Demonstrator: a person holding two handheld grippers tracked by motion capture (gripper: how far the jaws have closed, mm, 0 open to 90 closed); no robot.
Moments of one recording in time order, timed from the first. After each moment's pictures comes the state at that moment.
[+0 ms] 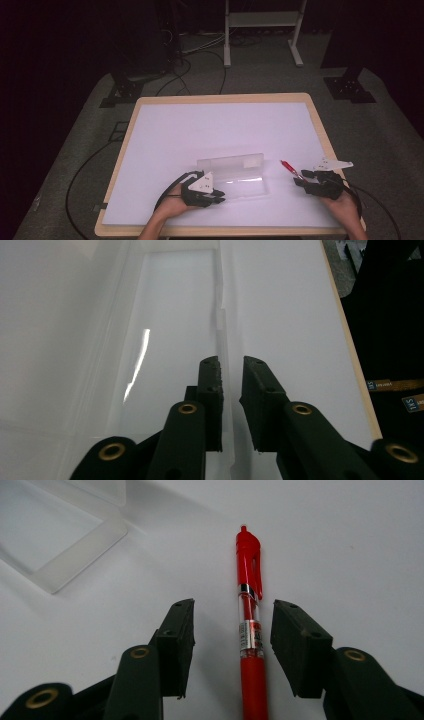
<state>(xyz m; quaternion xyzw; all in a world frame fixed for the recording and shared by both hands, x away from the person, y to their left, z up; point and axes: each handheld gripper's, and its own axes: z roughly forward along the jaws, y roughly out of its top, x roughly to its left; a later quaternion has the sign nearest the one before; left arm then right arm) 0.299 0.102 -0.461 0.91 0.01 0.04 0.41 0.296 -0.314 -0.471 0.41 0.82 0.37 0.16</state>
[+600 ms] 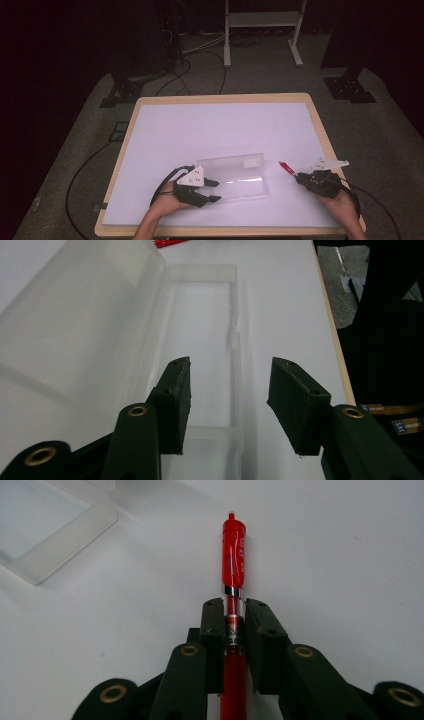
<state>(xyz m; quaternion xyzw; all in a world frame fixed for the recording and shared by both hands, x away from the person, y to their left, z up) 0.302 0.123 -0.444 0.89 0.05 0.04 0.45 0.300 -0.312 -0.474 0.41 0.82 0.35 0.16</state>
